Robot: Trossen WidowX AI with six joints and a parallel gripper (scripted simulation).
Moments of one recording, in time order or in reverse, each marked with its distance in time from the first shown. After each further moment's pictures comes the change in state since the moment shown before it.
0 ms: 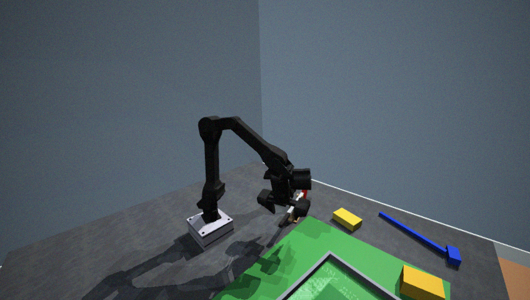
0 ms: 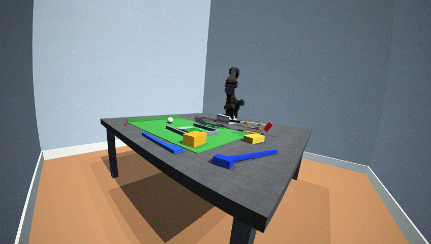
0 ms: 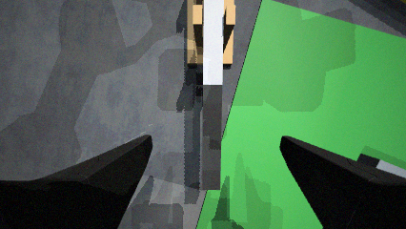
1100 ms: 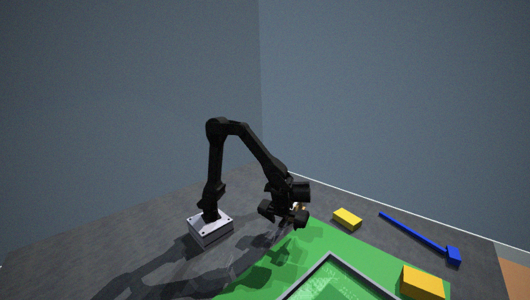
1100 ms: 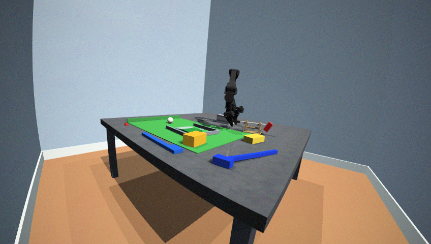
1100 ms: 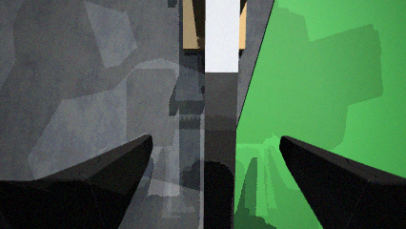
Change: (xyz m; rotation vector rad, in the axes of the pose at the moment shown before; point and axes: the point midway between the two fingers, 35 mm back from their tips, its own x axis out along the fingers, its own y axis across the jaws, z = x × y) arm 0.044 0.002 -0.012 0.001 0.001 0.005
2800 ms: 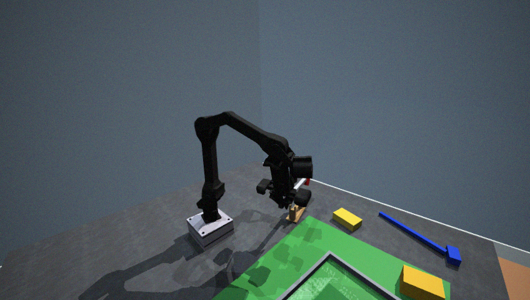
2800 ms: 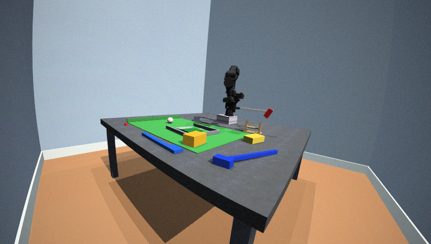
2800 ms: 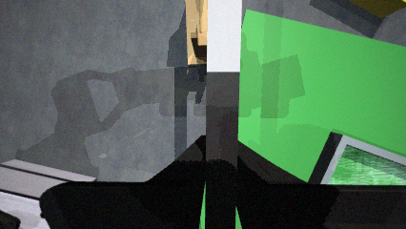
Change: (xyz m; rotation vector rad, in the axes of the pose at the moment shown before) arm -0.091 -0.005 0.017 0.038 0.014 -0.005
